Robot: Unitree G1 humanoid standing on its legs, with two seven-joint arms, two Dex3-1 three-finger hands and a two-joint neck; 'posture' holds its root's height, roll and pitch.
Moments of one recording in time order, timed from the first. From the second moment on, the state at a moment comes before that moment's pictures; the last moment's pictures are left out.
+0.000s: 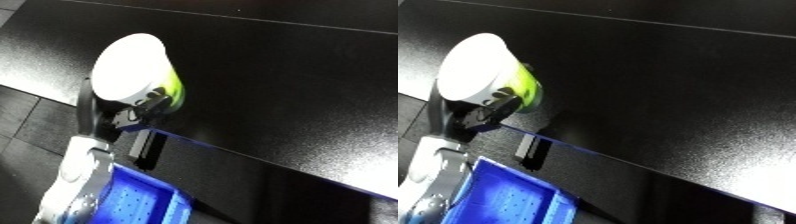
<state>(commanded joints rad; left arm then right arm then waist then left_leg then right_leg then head) -0.58 0.62 0.05 0.04 -0.82 -0.18 0.14 -0.14 -0.37 0.18 1.01 0.95 -0.12 0.34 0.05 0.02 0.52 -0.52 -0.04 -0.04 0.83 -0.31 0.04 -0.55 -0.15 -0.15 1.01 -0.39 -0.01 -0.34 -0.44</state>
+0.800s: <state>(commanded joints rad) -0.20 0.61 0.26 0.68 -0.96 -0.52 0.27 -0.12 -0.37 0.16 1.00 0.96 -0.09 0.31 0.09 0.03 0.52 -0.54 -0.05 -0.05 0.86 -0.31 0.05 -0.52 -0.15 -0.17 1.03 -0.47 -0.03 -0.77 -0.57</state>
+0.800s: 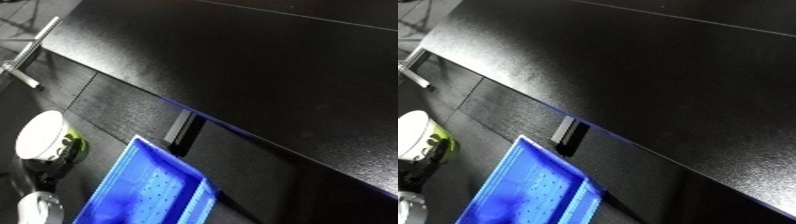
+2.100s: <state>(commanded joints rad) -0.35 0.64 0.17 1.22 -1.11 -0.21 -0.07 -0.11 -0.35 0.24 1.01 0.92 -0.11 0.35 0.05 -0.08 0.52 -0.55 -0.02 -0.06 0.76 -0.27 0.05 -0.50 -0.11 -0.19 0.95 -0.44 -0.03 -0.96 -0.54</state>
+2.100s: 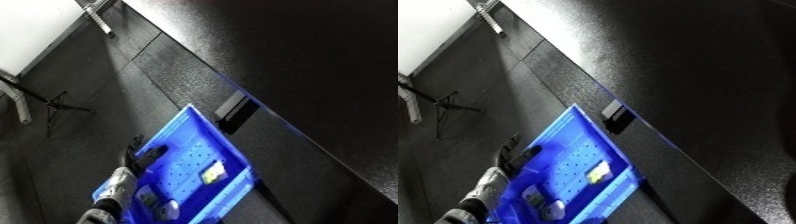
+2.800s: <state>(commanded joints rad) -0.34 0.56 0.01 1.16 -0.93 -0.18 -0.31 -0.14 -0.36 0.25 0.98 0.94 -0.11 0.30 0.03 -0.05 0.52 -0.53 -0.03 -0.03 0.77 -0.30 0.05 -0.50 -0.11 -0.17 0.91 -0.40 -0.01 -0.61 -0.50</state>
